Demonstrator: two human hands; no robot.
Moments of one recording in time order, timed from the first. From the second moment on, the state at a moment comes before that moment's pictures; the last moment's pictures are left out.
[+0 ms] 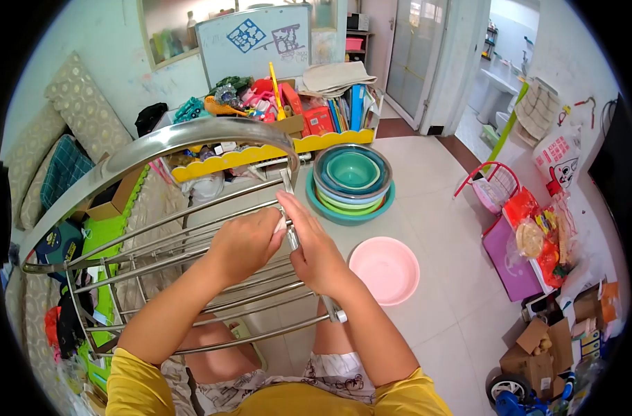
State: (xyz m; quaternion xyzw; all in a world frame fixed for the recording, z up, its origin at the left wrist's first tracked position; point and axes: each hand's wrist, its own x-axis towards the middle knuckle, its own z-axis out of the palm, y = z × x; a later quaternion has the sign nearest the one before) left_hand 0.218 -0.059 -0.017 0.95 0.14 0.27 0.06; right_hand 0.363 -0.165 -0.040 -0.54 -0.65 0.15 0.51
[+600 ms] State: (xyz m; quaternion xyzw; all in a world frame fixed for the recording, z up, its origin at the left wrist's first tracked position) left_hand 0.235 -0.050 -0.013 0.95 0.07 0.30 -0.01; right_hand 0.374 -0.162 -0.042 -0.52 -0.63 0.19 0.54
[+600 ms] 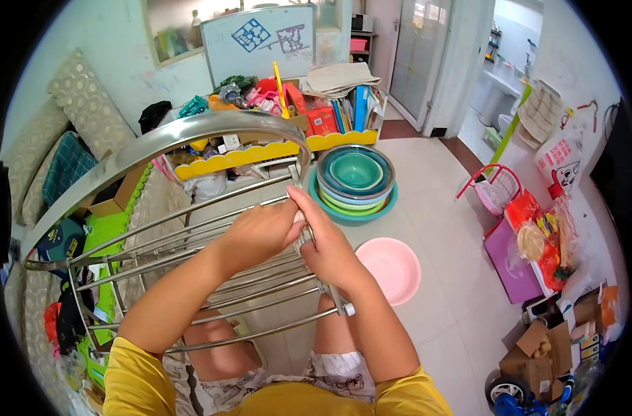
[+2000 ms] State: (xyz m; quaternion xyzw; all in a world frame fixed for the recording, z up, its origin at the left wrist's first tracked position) left_hand 0.188 -0.061 0.007 0.97 0.23 0.11 0.02; right_hand 0.376 -0.171 -0.041 -0.52 -0.65 0.17 0.52
